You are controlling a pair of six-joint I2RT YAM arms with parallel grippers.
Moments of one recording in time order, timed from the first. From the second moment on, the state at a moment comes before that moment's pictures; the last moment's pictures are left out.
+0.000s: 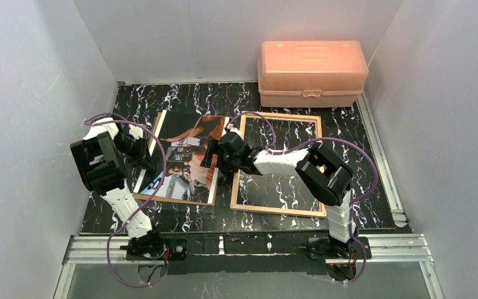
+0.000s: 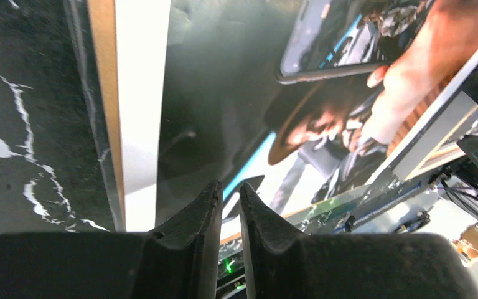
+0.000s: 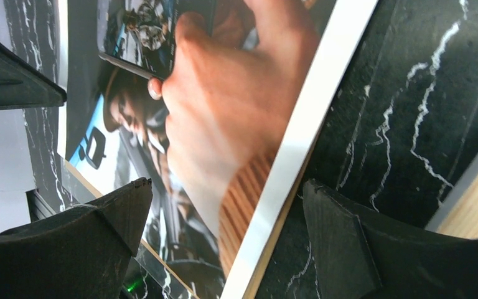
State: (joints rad) left arm 0.39 1.96 1.37 -1.09 0.46 0.31; right arm 0.96 2.00 1.25 0.07 0.00 0.94
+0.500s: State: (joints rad) left arm 0.40 1.88 1.50 -1.09 0.27 0.35; right arm 0.96 1.92 1.16 0.04 0.00 0.95
